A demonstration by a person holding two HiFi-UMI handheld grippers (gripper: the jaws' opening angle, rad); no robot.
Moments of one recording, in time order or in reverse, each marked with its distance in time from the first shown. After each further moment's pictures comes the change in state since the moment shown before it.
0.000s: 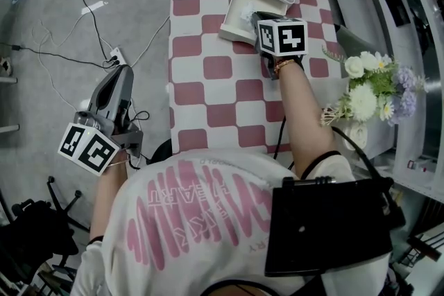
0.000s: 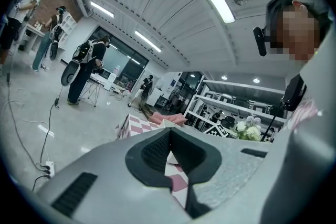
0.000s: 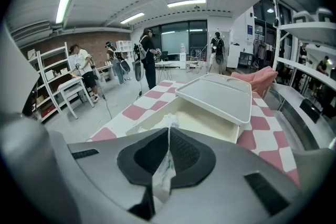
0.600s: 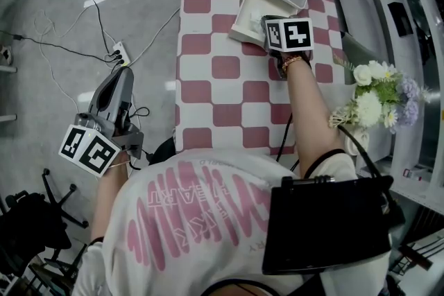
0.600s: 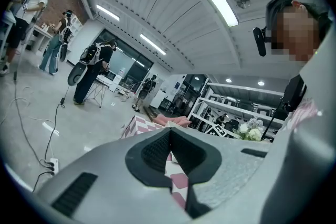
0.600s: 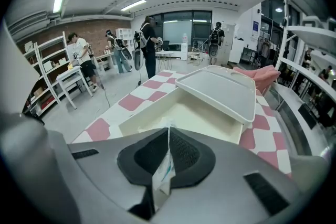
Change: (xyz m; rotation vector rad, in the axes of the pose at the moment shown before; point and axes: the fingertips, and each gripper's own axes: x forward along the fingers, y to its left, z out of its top) left arm -0.024 0.018 -0.001 -0.025 -0.030 0.043; right arm 0.017 -0.003 -0.011 -0.049 0.117 -0.018
